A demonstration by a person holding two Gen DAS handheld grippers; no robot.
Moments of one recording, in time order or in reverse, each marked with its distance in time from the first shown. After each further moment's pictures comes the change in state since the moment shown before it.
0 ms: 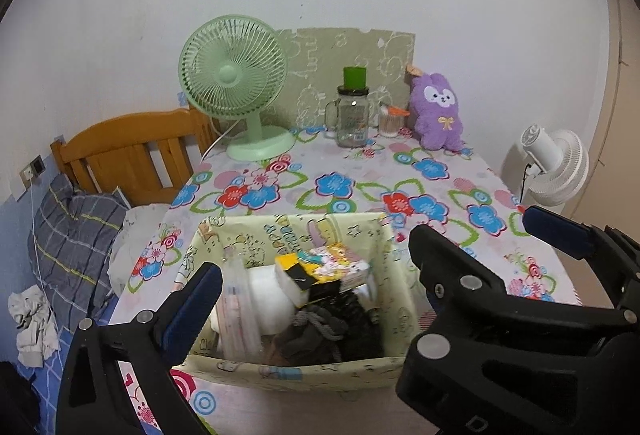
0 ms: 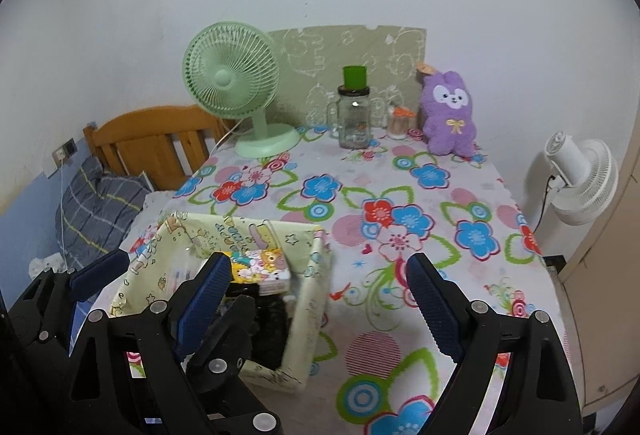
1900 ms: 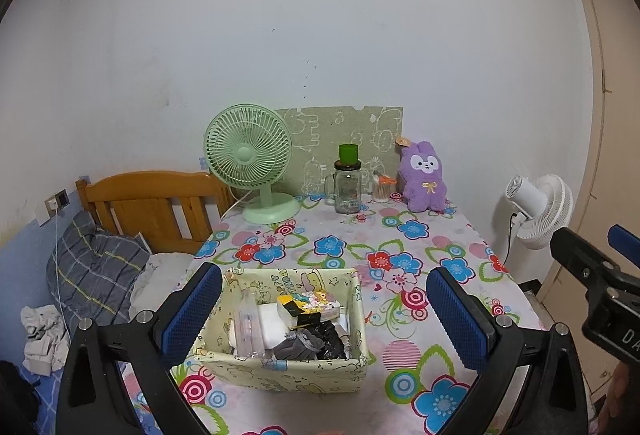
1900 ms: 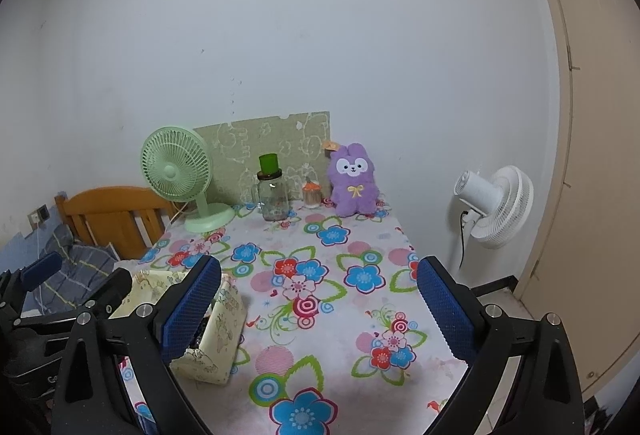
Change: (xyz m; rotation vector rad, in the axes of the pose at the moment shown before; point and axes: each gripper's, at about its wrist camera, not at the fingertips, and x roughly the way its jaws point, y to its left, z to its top) left arm -0.102 -0.028 0.006 -0.008 -0.219 0.048; right arm -0.143 -0.081 -0.015 0.092 -0.260 -0.166
